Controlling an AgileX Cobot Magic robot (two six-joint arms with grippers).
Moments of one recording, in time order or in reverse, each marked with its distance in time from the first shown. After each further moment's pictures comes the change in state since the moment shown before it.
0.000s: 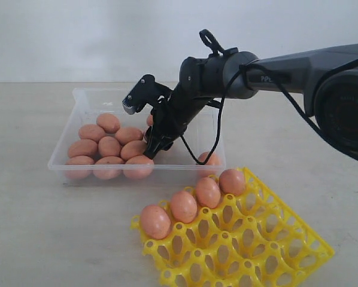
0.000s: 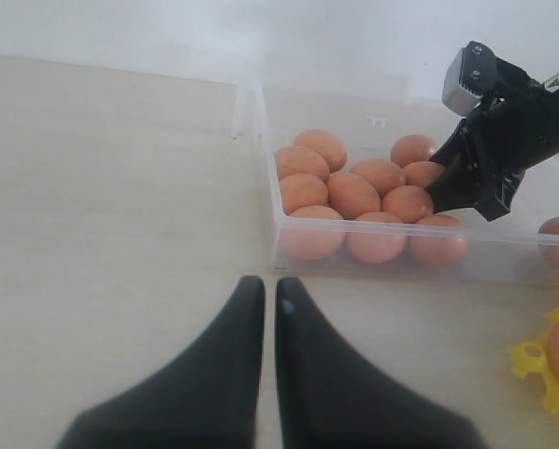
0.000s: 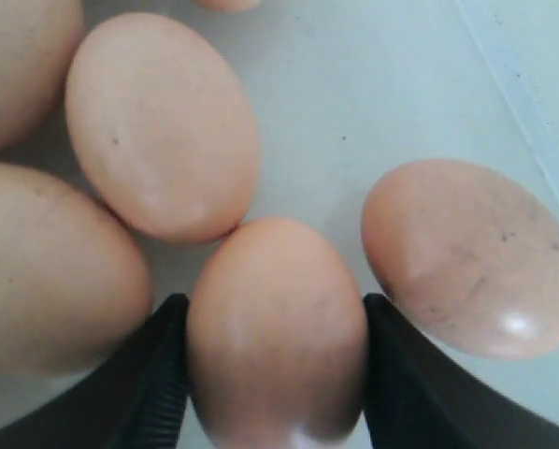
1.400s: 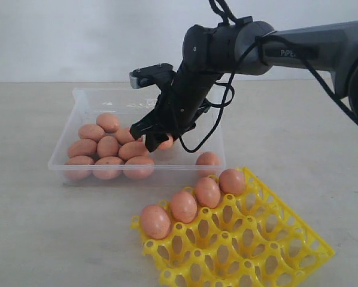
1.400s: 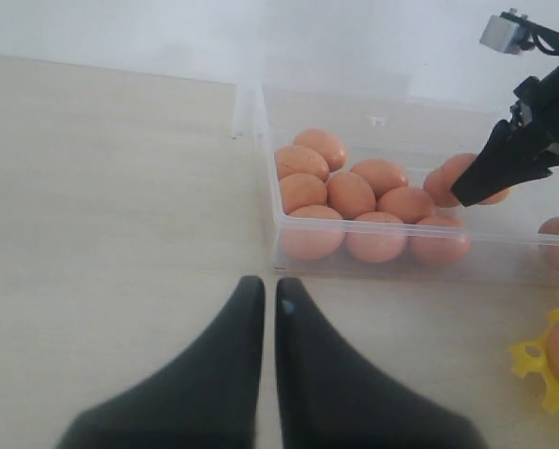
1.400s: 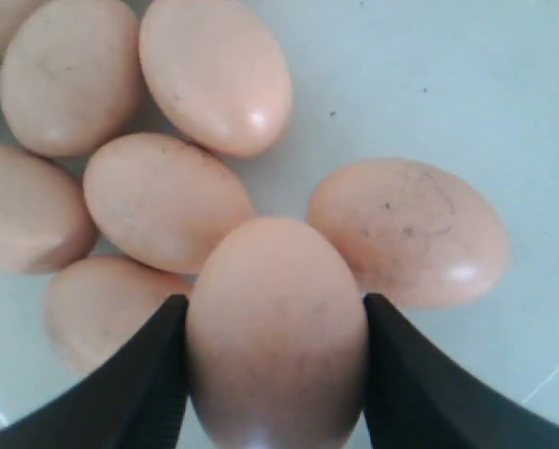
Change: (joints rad) left arm 0.000 0.000 0.000 0.000 0.000 0.000; right arm 0.000 -0.119 0.016 0.032 0.271 0.507
